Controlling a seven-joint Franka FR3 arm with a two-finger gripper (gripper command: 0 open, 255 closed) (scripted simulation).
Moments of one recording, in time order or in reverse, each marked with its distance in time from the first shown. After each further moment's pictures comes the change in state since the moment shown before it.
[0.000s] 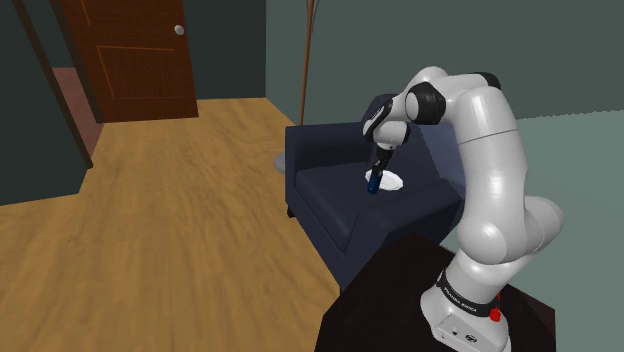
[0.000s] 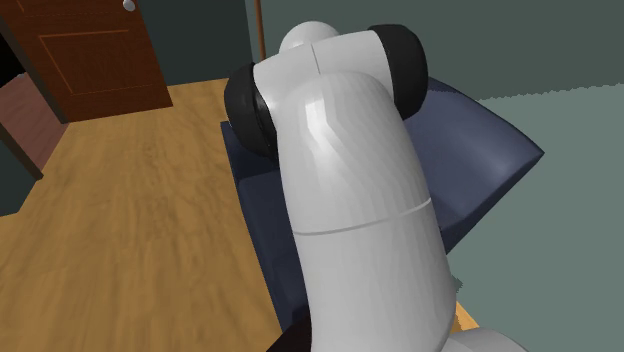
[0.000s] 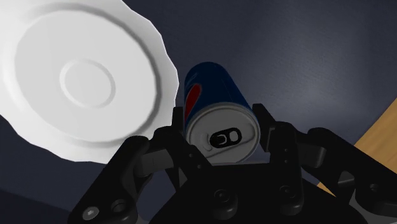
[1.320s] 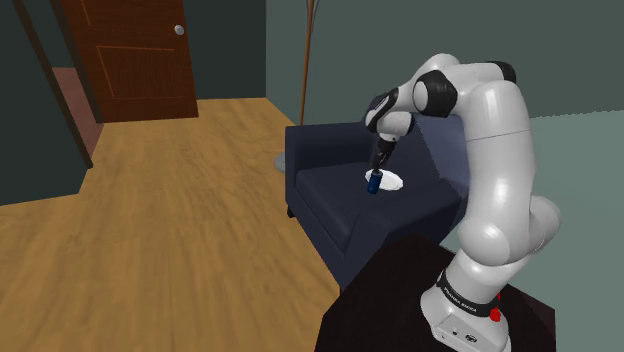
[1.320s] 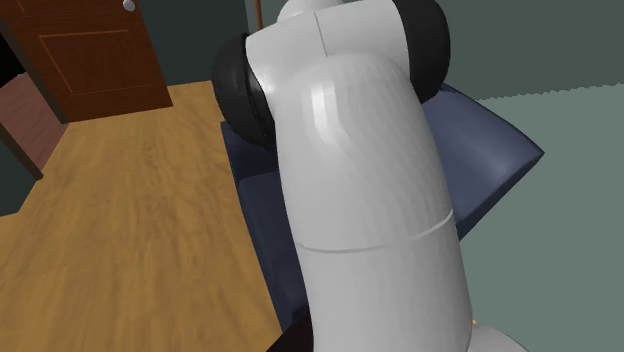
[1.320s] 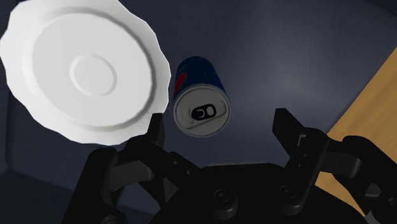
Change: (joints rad) arm 0.043 -0.113 -0.038 -0.060 -0.042 -0.051 0.029
